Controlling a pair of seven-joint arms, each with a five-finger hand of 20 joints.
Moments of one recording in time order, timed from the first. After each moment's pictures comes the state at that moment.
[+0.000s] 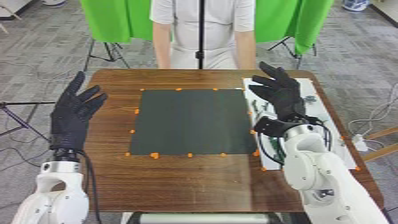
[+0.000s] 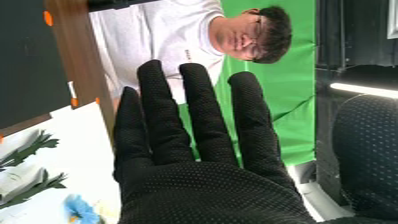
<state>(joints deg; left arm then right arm) 114.6 -71.1 -99.1 -115.4 53.6 0.6 15.7 -96.0 -65.7 78.3 -113.3 -61.4 16.8 3.8</state>
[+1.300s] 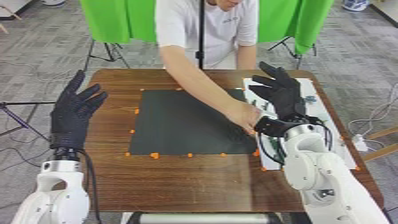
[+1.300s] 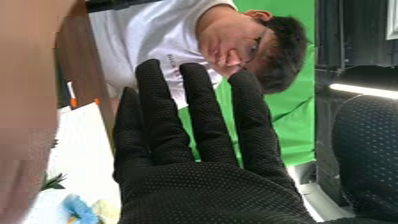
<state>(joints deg) 114.6 -69.3 -97.8 -115.6 52.6 2.4 17.2 -96.1 -65.7 78.5 -113.4 -61.3 16.4 3.9</state>
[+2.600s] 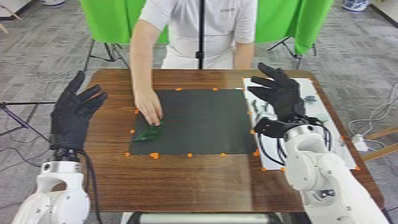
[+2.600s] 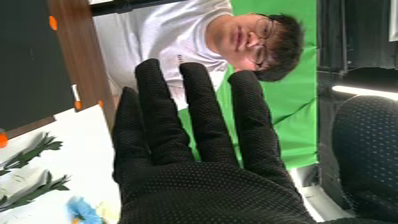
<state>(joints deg) 115.0 -69.1 -97.7 -115.9 52.6 2.8 17.2 -96.4 -66.1 78.8 -113.4 -61.4 15.5 4.3</state>
